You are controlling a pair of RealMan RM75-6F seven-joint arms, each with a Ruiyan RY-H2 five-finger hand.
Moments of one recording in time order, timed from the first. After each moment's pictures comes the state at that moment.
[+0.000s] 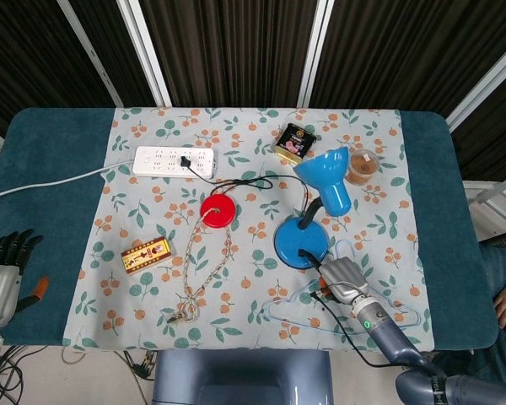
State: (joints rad) left arm -0.10 -1.15 -0.05 -1.67 1.45 1.46 0.16; right arm 0.55 -1.48 0.07 -1.55 -1.22 0.89 -0.35
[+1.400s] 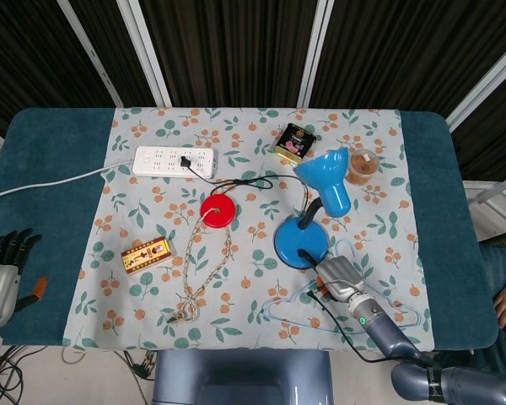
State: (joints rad) left arm -0.10 -1.15 -0.05 -1.67 1.45 1.47 0.15; right arm 0.61 -1.47 0.06 -1.56 -1.08 0.83 -0.44
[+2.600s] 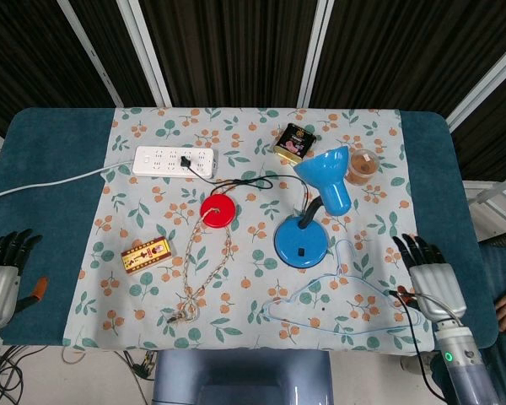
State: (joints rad) left arm -0.10 -1.15 -0.05 -1.67 1.46 1.48 0.16; right arm 0.27 -1.19 -0.05 -1.71 -1.35 1.44 -0.36
